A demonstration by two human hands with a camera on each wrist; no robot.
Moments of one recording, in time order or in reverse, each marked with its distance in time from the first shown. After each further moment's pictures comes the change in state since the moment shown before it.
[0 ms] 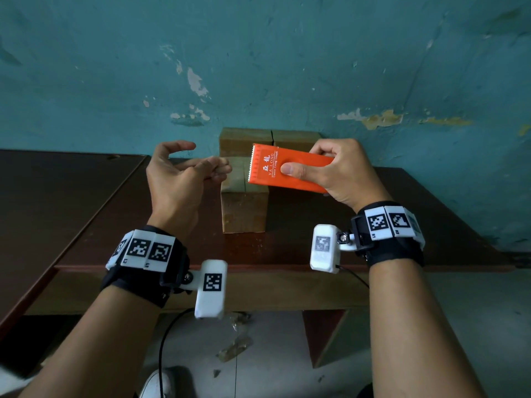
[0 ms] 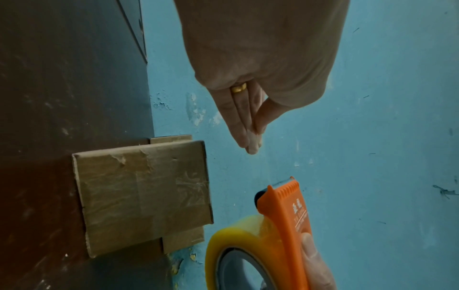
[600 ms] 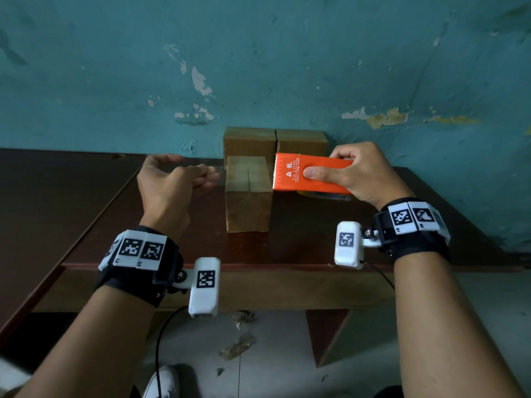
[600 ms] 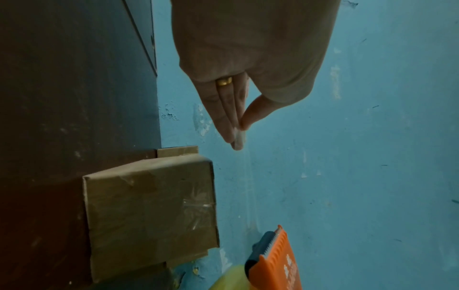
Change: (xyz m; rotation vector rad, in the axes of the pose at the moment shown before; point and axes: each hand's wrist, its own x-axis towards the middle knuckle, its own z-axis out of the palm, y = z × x) left_hand 0.011 -0.002 -0.021 0.042 0.160 -0.116; right_hand 0.003 0.020 -0.023 -0.075 -0.050 0.067
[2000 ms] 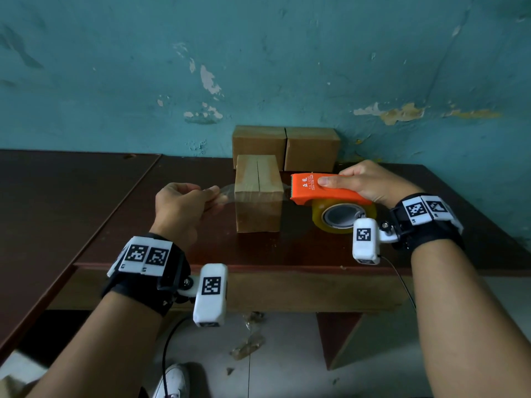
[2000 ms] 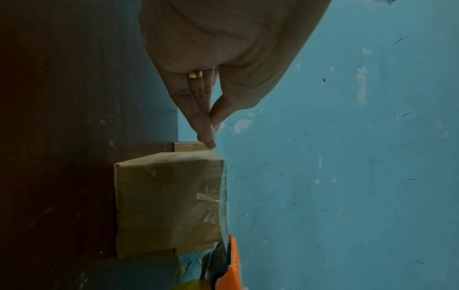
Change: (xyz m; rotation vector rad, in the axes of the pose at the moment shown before) left_hand 0.001 -0.018 -0.013 0.117 0.071 -0.311; right_hand 0.024 0.048 0.005 0.002 -0.382 0.274
